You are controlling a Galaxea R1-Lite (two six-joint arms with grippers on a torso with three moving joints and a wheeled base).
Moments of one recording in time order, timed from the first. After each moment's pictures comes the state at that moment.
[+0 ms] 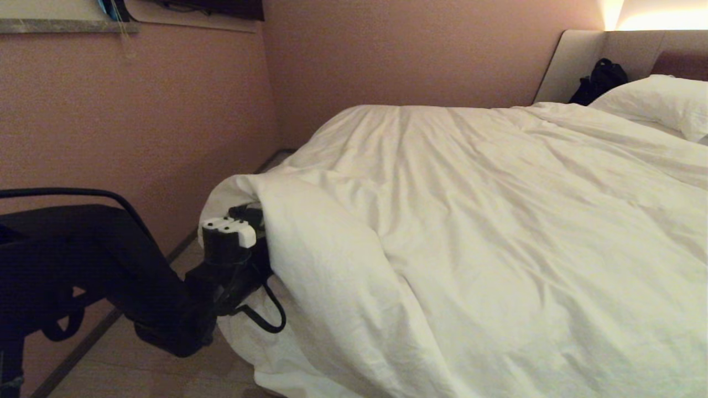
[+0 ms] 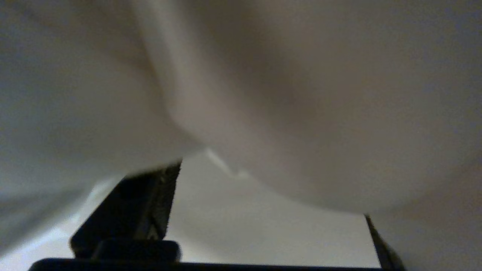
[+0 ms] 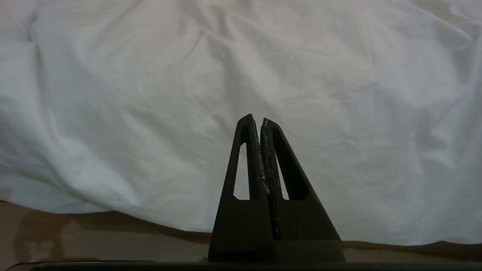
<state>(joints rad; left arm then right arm) -0.35 2.11 -0.75 -1.17 0.03 -0.08 0.00 0.00 0.00 0.00 -0.01 0.00</state>
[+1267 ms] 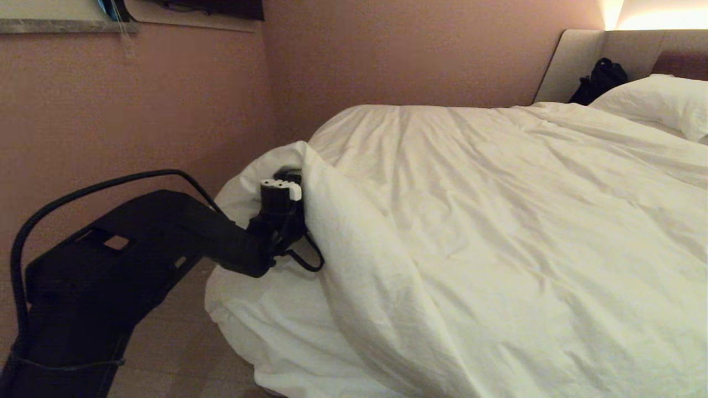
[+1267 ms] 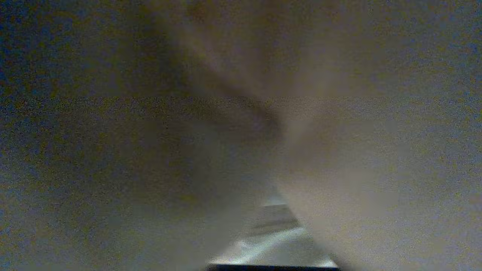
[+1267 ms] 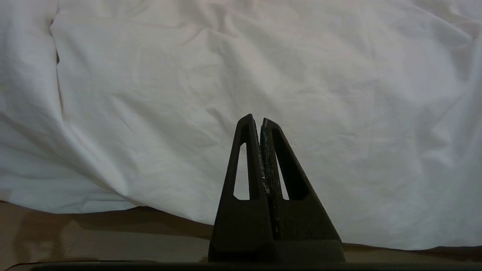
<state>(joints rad) -0.35 2.40 -1.46 -0.76 0.03 -0.10 0.00 0.00 0.00 0.00 -0.01 0.00</state>
